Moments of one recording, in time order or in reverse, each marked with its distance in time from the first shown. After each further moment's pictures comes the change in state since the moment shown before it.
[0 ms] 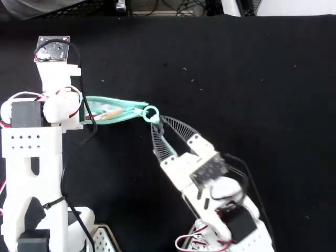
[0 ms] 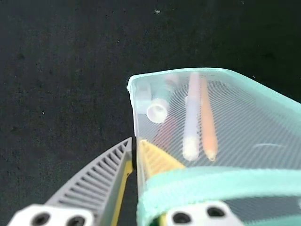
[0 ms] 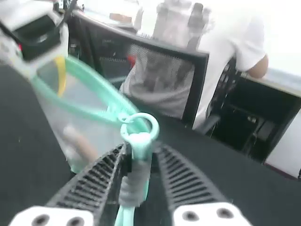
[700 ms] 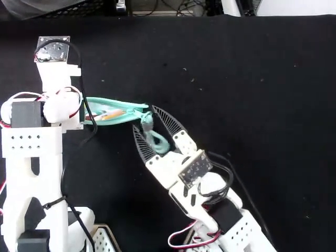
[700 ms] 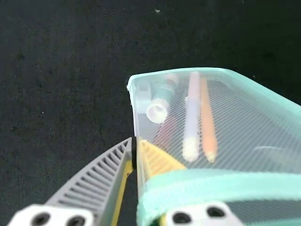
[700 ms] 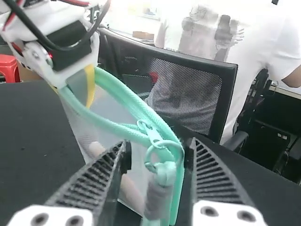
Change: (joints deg) left arm 0.0 0.0 0.1 0.0 0.0; right arm -5.9 7.6 6.6 -20.0 -3.2
